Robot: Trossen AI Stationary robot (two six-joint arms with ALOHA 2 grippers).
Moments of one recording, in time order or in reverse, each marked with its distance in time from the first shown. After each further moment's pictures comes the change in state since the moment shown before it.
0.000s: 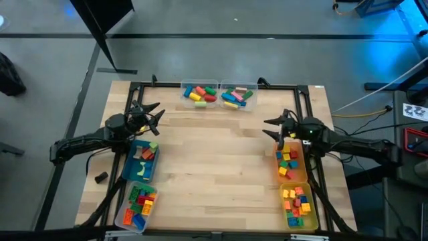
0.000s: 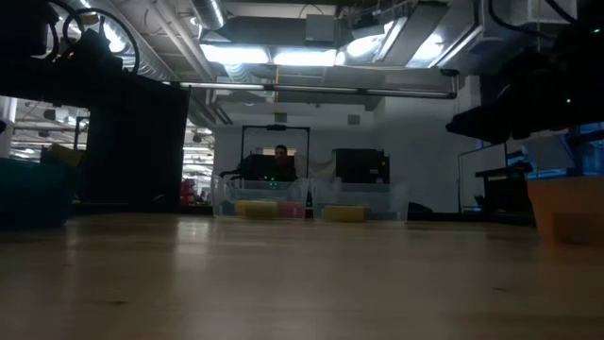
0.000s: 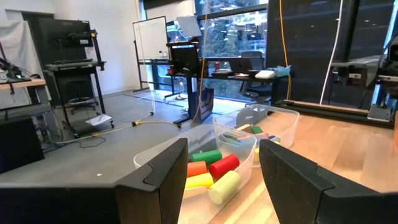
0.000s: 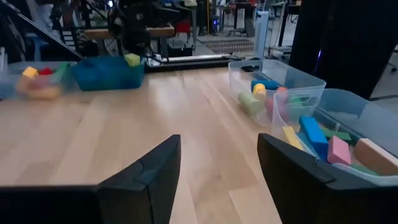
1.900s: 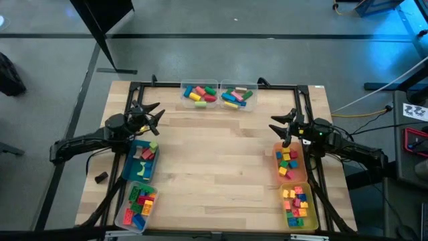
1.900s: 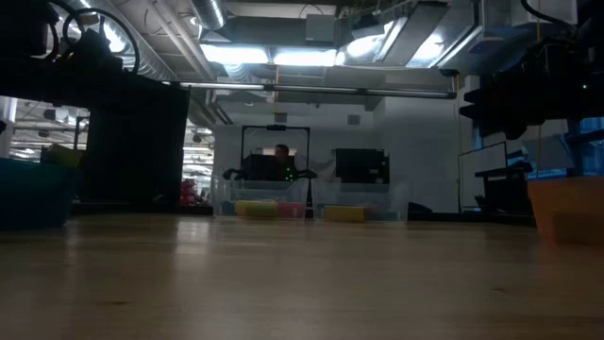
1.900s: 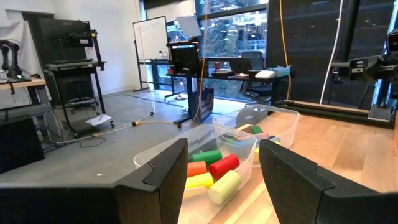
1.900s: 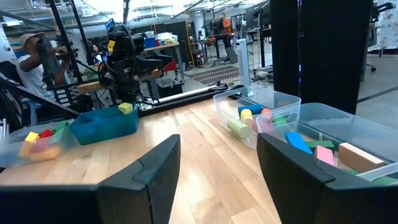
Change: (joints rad) left arm 0.000 0.000 0.000 0.000 0.000 0.000; right arm 0.000 -0.384 -0.005 -0.245 0.095 0.176
